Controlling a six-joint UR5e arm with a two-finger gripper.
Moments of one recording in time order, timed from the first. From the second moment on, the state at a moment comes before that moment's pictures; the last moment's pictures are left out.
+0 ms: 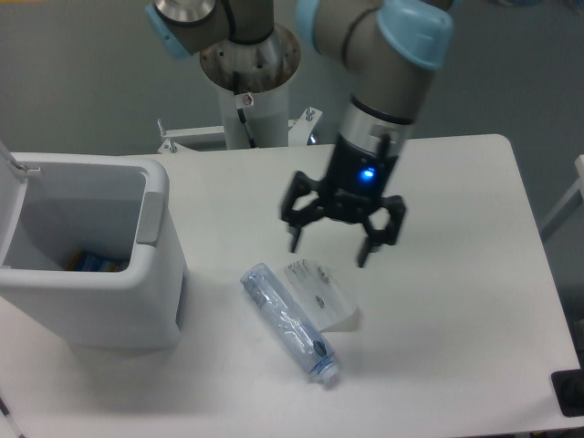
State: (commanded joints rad) arm 2.65 -1.83 -1.55 -1.10 1.15 0.79
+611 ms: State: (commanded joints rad) arm 2.66 -1.89 -1.55 -1.10 1.37 1.00
